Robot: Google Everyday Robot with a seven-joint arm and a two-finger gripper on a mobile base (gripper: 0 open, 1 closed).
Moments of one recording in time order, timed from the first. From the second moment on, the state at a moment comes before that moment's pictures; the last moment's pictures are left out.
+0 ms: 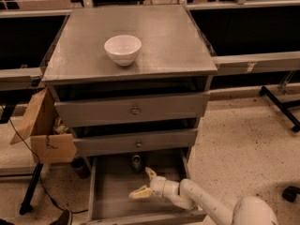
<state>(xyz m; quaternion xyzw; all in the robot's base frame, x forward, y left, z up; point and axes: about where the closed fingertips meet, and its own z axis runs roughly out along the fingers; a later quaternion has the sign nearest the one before) 0.583 0.053 0.239 -0.33 0.69 0.45 0.46</state>
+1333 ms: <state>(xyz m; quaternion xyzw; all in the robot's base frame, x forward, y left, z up) 0.697 0.053 0.208 -0.29 0.75 0.34 0.48</state>
